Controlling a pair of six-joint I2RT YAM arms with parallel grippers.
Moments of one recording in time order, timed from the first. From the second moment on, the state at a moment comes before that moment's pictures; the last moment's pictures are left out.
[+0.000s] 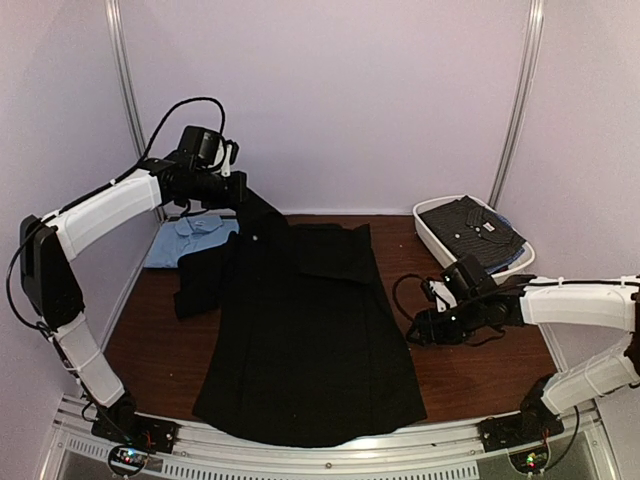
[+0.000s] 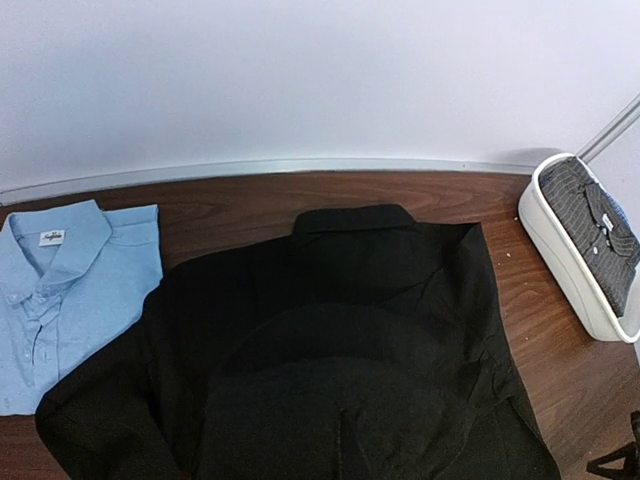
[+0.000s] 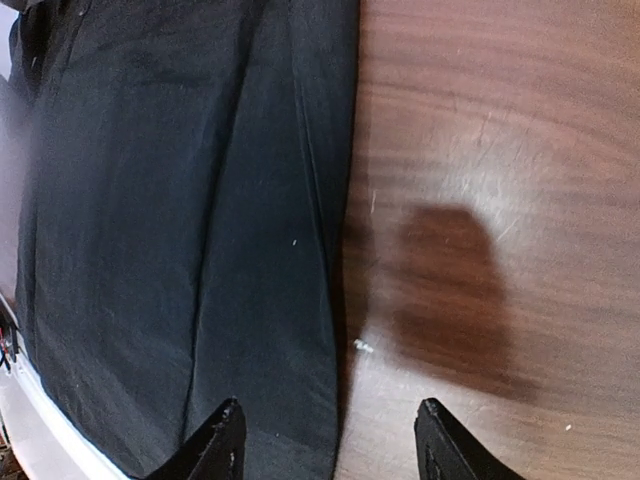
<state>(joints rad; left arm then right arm) -0.47 1.72 1.62 -0.53 0.00 -0.34 0.64 1.28 0.66 -0.38 -0.18 0.56</state>
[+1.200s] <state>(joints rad) -0.47 1.78 1.63 -0.50 0.08 -0.35 0.66 1.42 0.61 -0.18 -0.17 0.70</state>
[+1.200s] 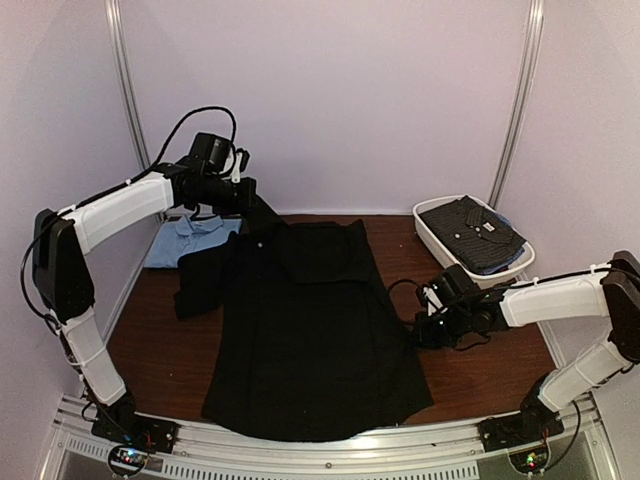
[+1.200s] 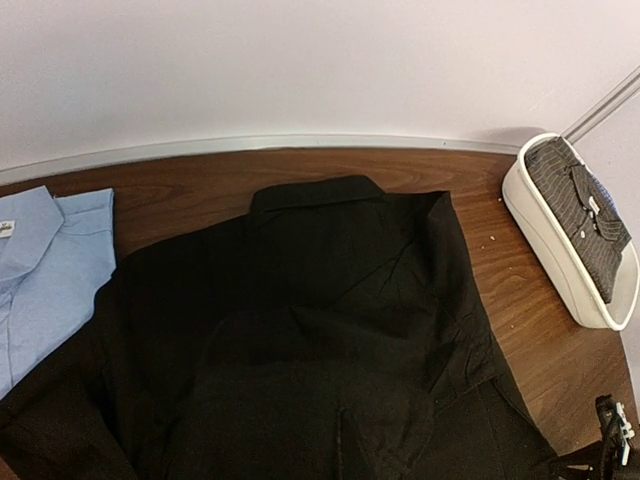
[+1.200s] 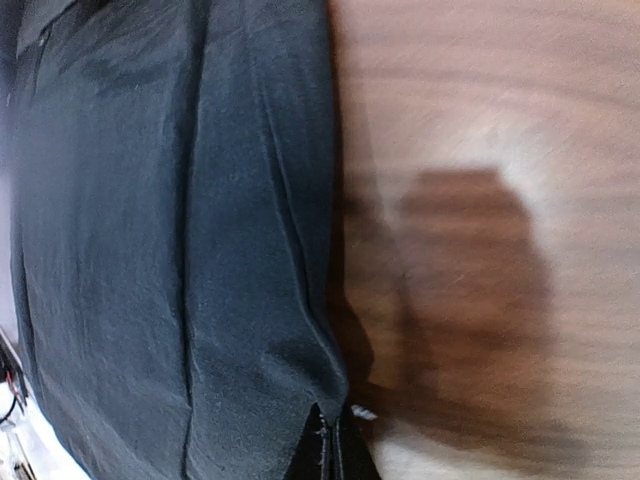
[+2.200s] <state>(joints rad) -0.47 1.89 1.73 -0.47 0.16 -0.38 0.73 1.07 0.46 -0.51 -0.16 0.78</state>
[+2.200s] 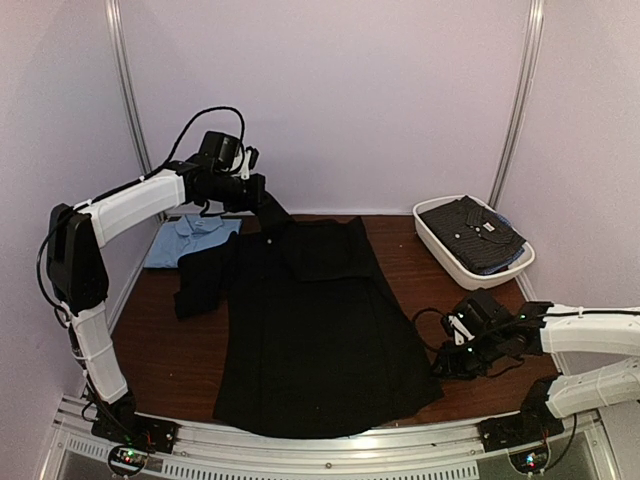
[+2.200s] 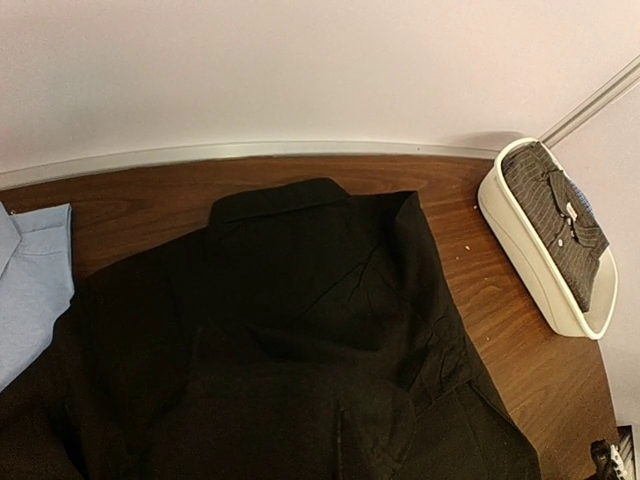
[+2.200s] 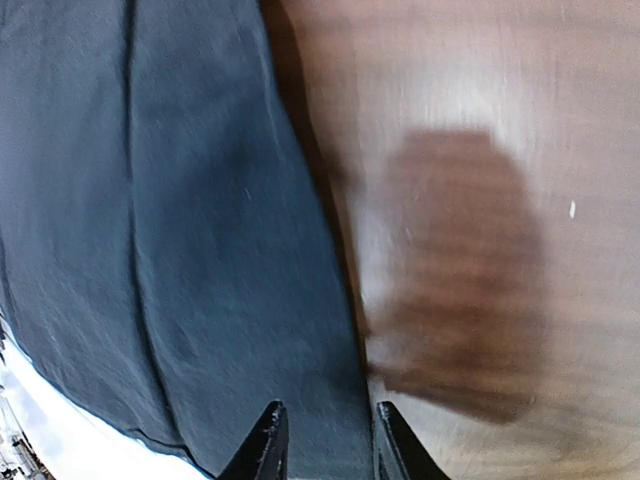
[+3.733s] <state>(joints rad) -0.45 1.89 1.82 -0.44 0.18 -0.39 0.89 0.97 0.54 -0.61 -0.07 0.90</state>
